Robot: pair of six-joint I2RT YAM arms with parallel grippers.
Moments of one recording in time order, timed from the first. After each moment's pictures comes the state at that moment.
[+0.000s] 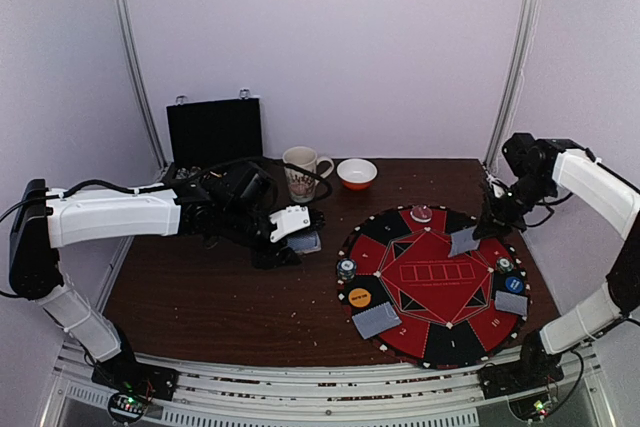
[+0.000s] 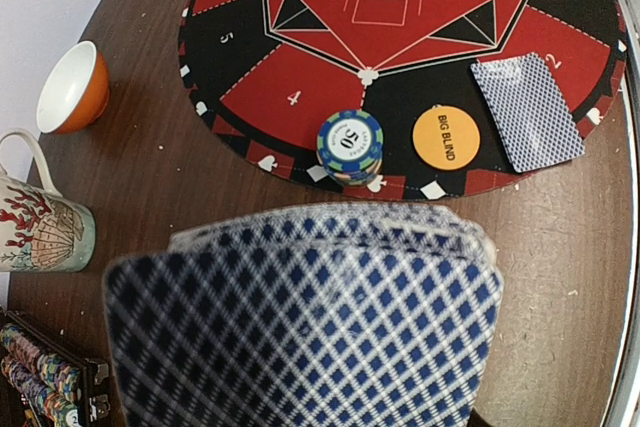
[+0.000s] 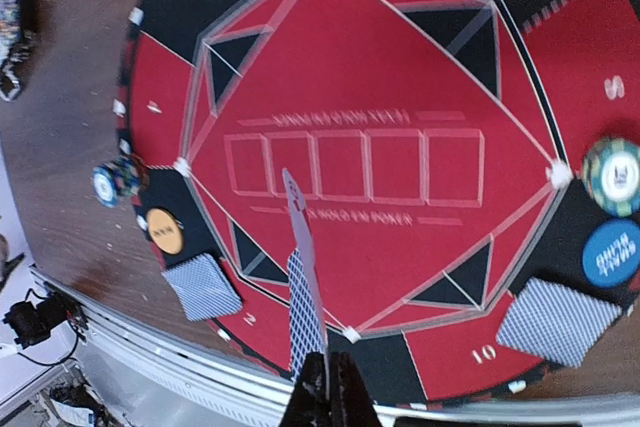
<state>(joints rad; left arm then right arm) -0.88 1.57 1.15 -0.44 0.15 0.53 0.09 1.39 1.22 -1.18 -0.36 0.25</state>
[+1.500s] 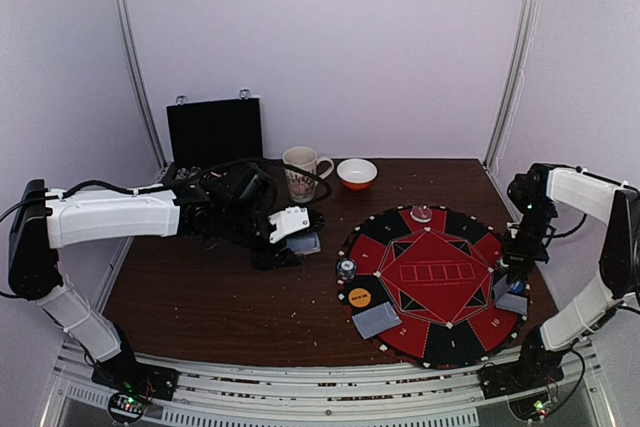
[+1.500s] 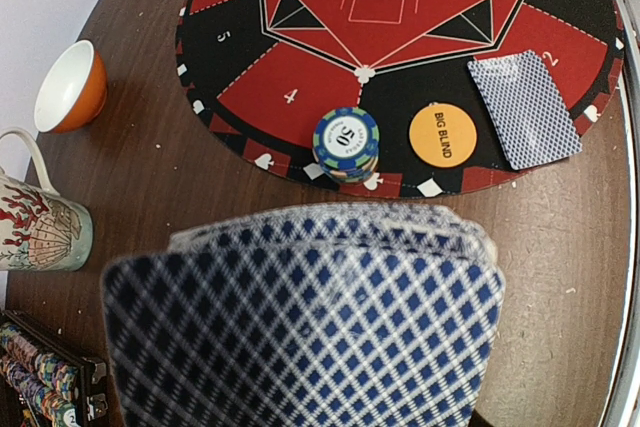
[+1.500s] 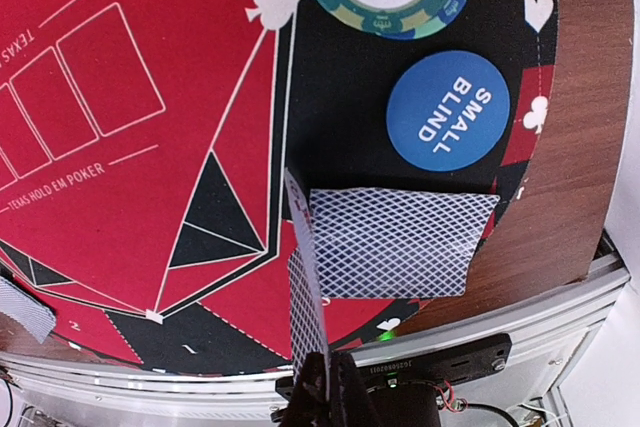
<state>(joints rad) -0.88 1.56 1.14 -0.44 0.15 0.53 -0.05 1.48 1.04 -1.33 -0.04 0.26</state>
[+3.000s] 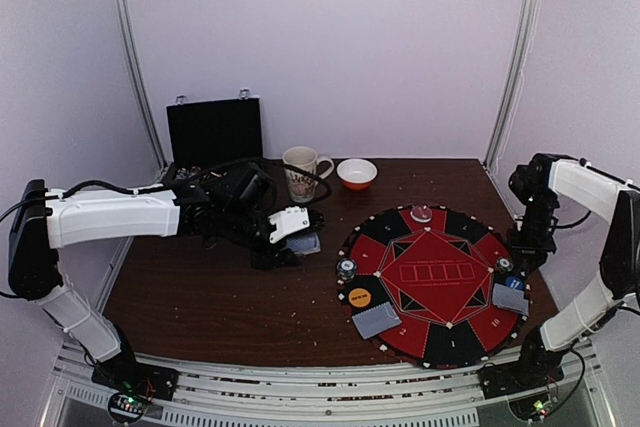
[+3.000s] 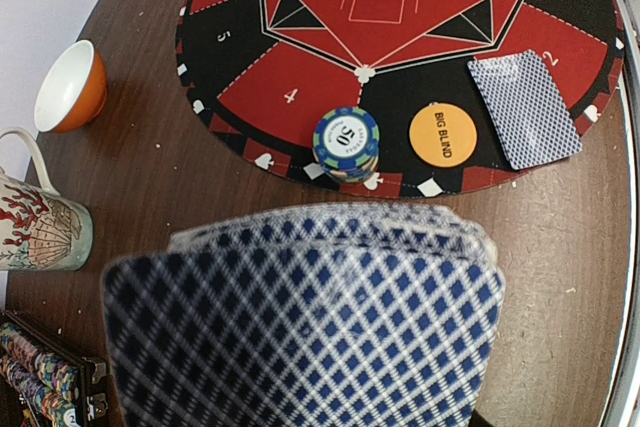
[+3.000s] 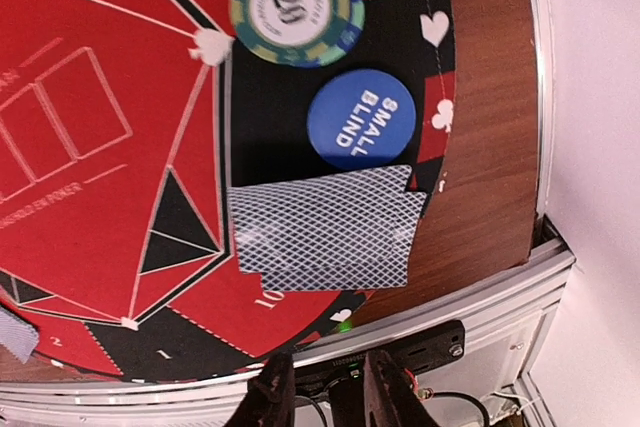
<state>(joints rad) -0.88 1.56 1.14 -0.44 0.15 0.53 -0.03 1.48 1.12 -1.38 0.10 0.29</state>
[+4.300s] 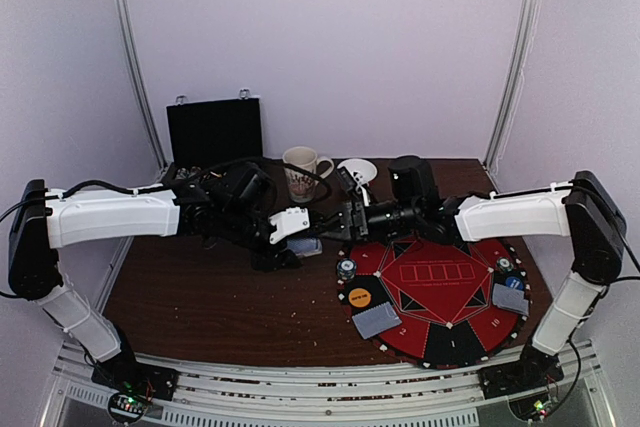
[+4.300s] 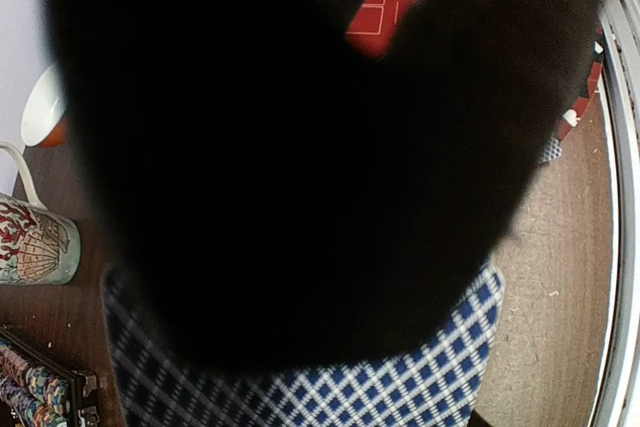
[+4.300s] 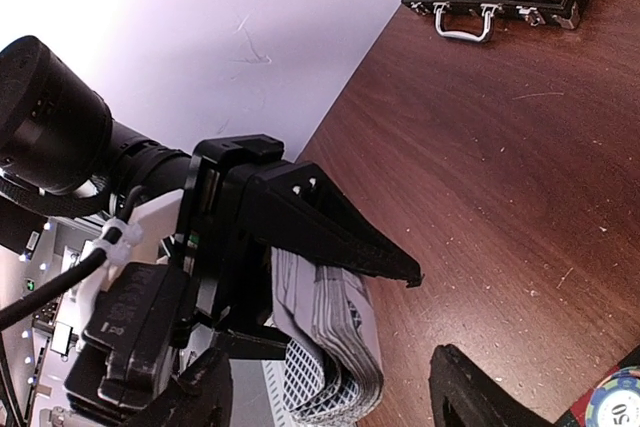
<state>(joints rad) -0.88 1.56 1.14 -0.44 0.20 0.53 0.77 1.69 1.04 0.28 -0.72 0.71</state>
